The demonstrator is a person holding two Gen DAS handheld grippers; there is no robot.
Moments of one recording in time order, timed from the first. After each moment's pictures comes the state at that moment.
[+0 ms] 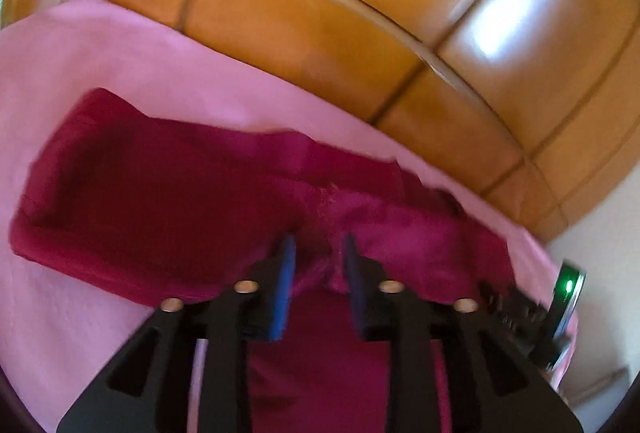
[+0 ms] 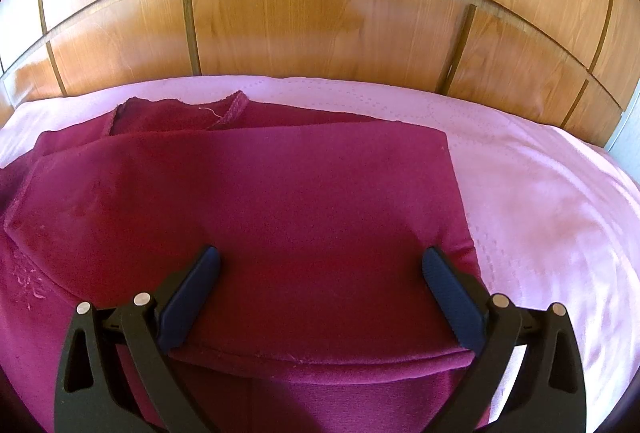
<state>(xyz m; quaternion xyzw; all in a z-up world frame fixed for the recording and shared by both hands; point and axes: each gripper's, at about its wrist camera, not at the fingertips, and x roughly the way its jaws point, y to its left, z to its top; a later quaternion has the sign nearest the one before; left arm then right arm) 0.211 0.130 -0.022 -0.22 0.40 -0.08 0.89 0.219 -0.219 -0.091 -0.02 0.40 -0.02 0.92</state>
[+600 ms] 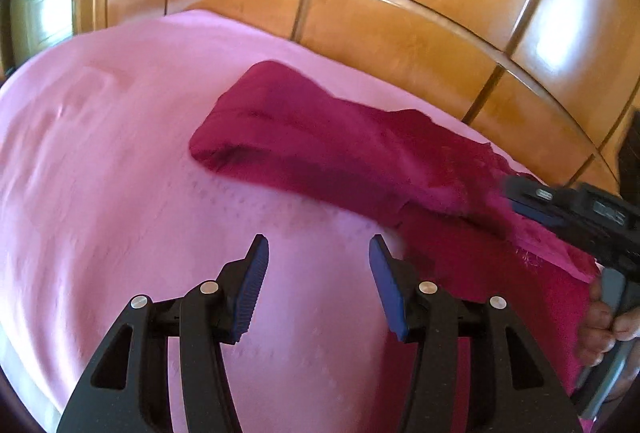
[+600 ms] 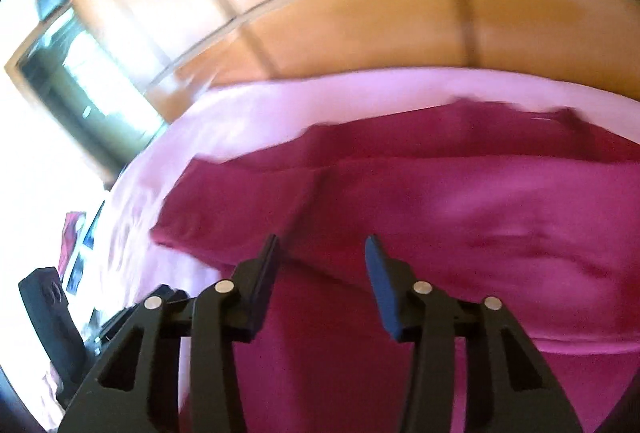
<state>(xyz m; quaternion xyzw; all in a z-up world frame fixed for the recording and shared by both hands) 0.133 0.175 -0.043 -0.18 0.39 0.09 0.90 0.228 -0.014 -0.060 0.08 0.45 0.32 0.83</state>
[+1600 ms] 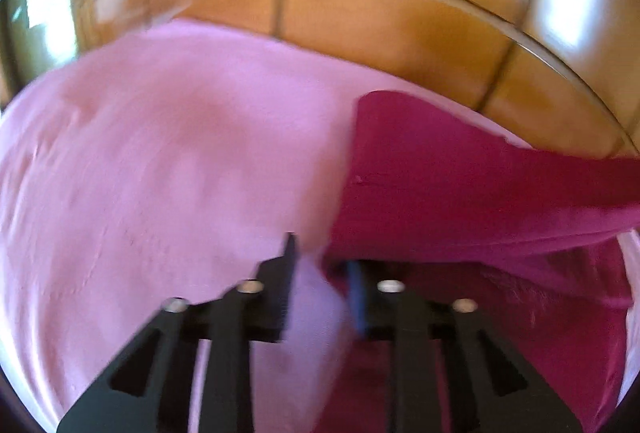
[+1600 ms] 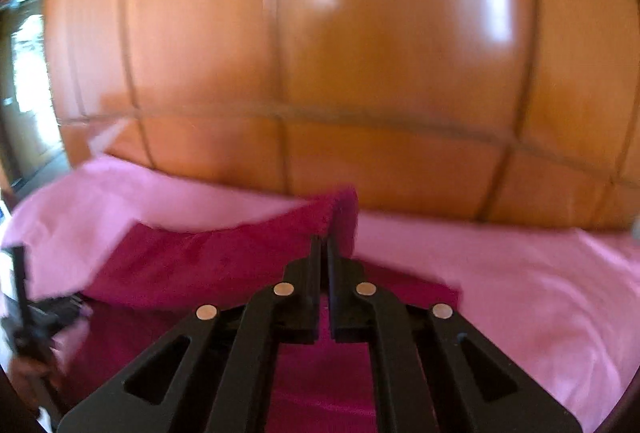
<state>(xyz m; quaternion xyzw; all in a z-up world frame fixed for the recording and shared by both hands) 0.198 0.123 -0.047 -0.11 0.41 0.11 0.90 0.208 -0.209 -0.001 -0.02 0.31 0.07 0.95</state>
